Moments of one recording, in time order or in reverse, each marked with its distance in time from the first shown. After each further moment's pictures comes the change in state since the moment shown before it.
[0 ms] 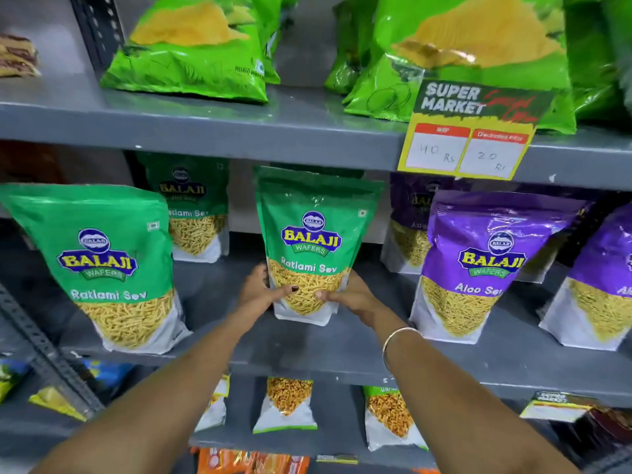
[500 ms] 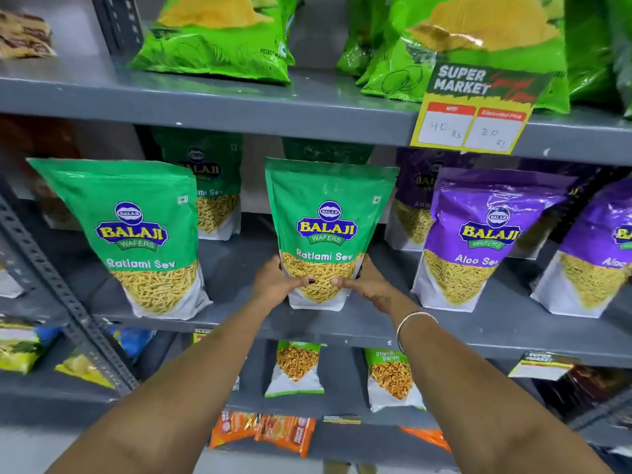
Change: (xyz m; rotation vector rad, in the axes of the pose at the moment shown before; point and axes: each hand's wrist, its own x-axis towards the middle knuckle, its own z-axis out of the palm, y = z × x) left_hand -0.049 0.008 -0.005 0.198 -0.015 -0.027; right_hand -0.034 0.003 0.005 -0.003 0.074 0.126
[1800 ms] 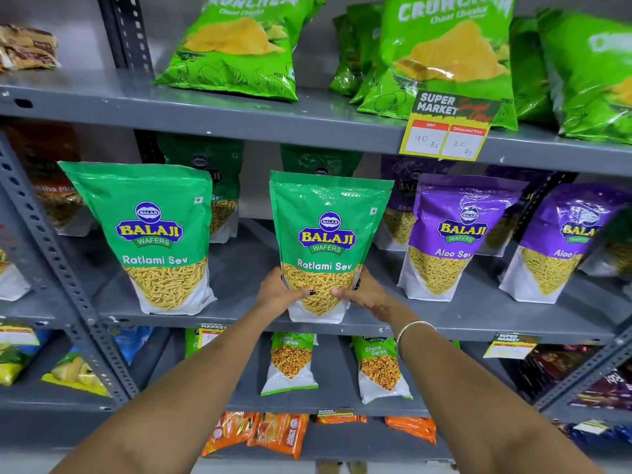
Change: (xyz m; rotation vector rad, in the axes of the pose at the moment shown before) left_hand -0.038 -0.012 -0.005 0.027 -0.062 0.054; right_hand -0.044 0.013 0.008 -0.102 0.044 -0.024
